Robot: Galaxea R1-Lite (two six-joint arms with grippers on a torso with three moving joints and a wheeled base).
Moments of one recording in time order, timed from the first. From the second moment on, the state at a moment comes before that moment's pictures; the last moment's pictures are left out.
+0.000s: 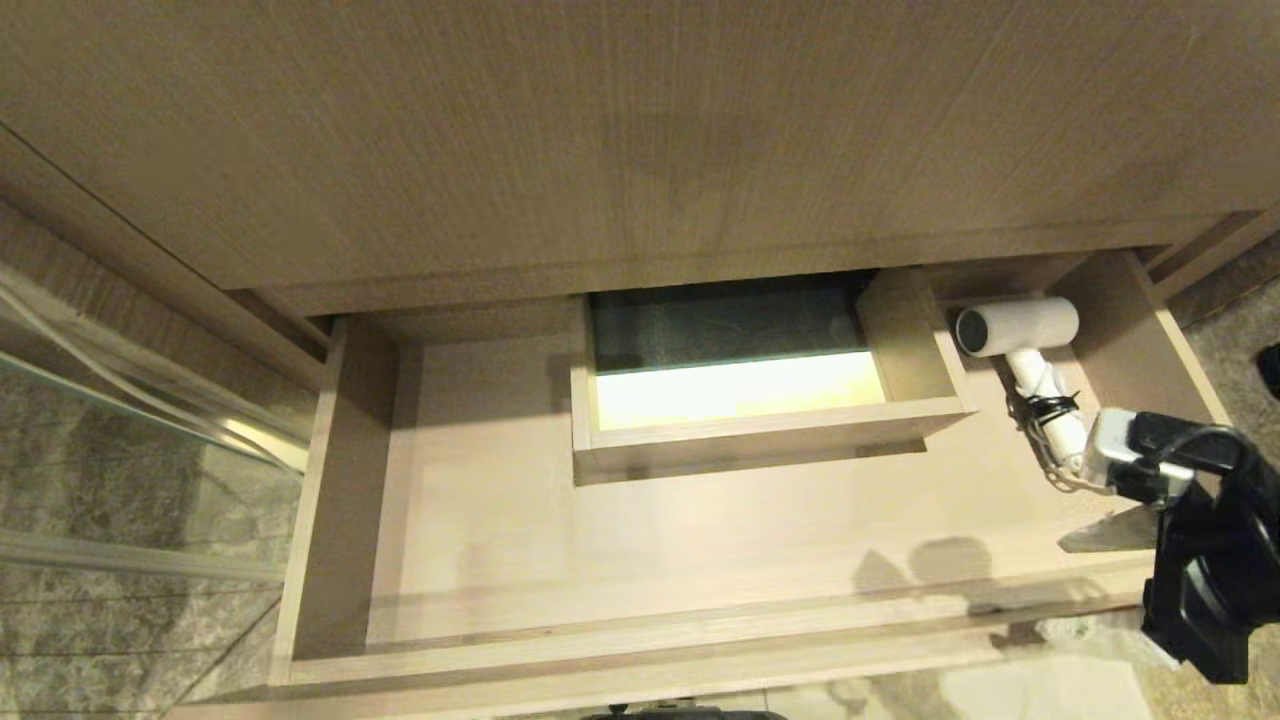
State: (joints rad) left arm 0.00 0.00 0.00 0.00 0.00 0.00; right arm 0.17 1.31 -0.88 0.49 0.28 -0.66
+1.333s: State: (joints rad) left arm 0.00 0.00 0.00 0.00 0.00 0.00; right arm -0.36 1.86 -1.25 0.12 0.04 -0.44
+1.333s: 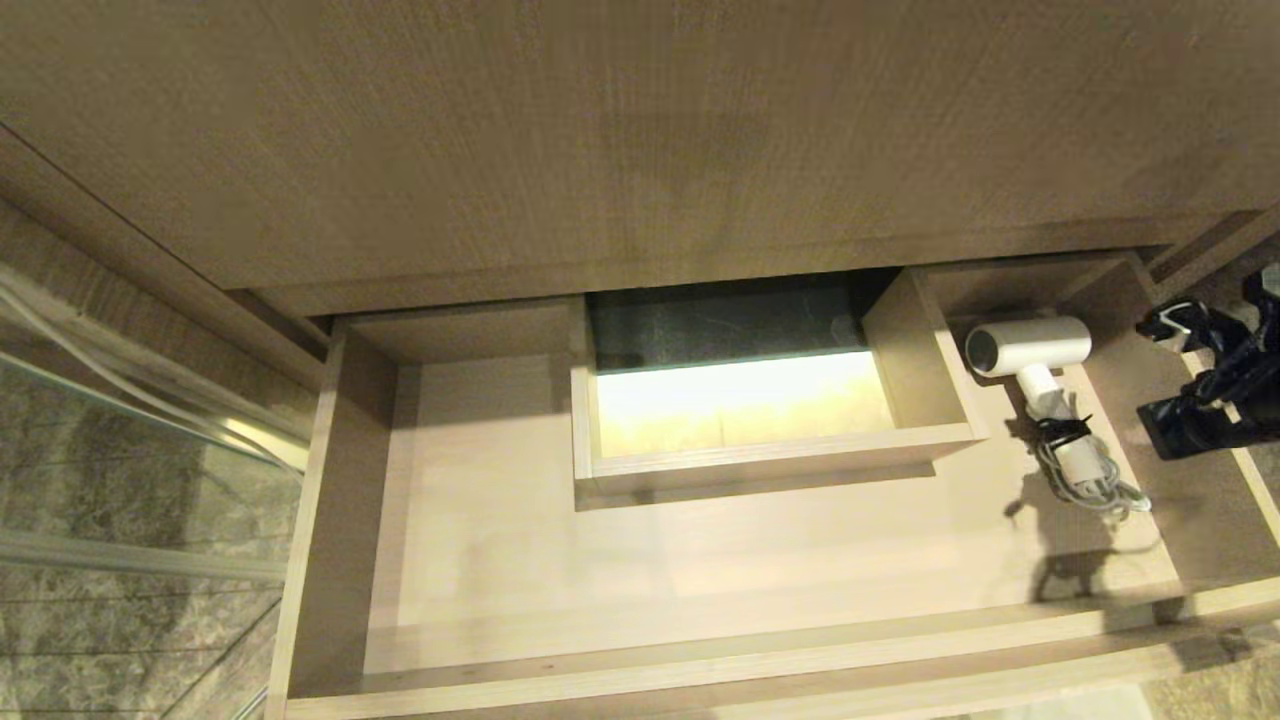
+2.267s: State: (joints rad) left arm 0.00 0.00 0.00 0.00 0.00 0.00; right arm -0.33 2.06 -1.44 0.09 0.06 -0.22
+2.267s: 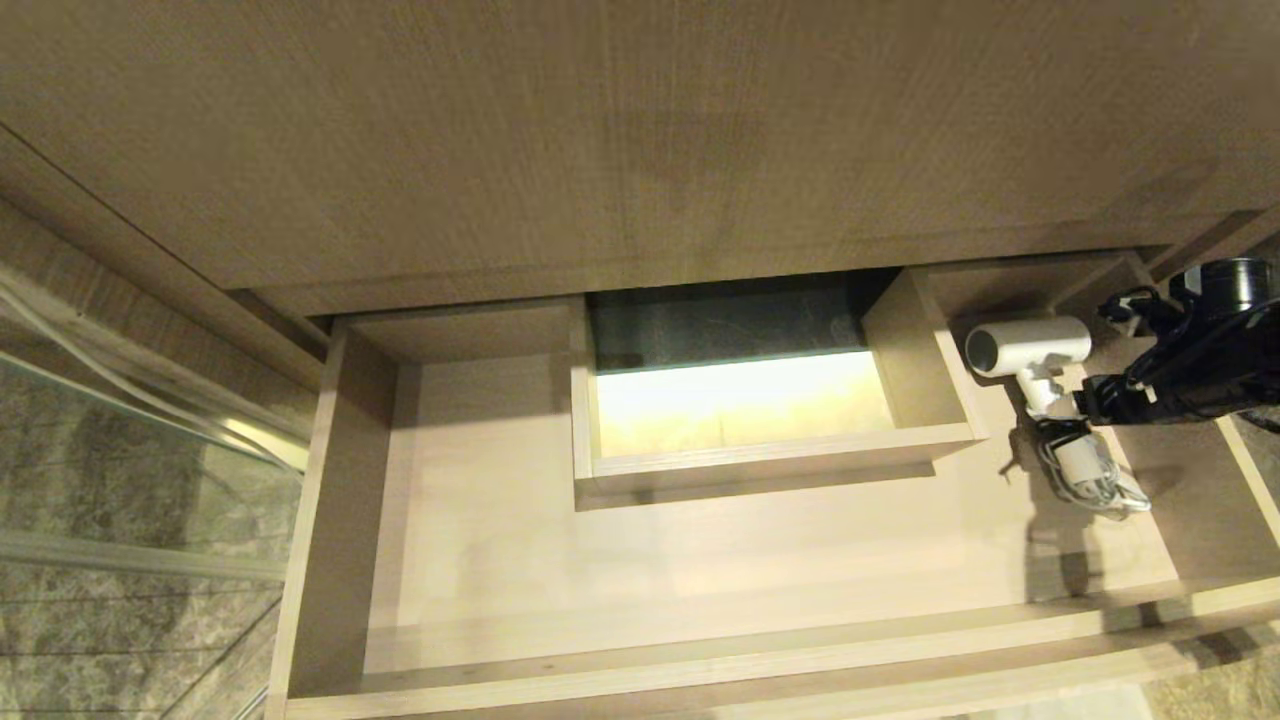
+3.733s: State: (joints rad) left arm 0.00 0.00 0.00 0.00 0.00 0.00; right arm -0.30 2.16 -1.62 0.21 0.08 -0.20
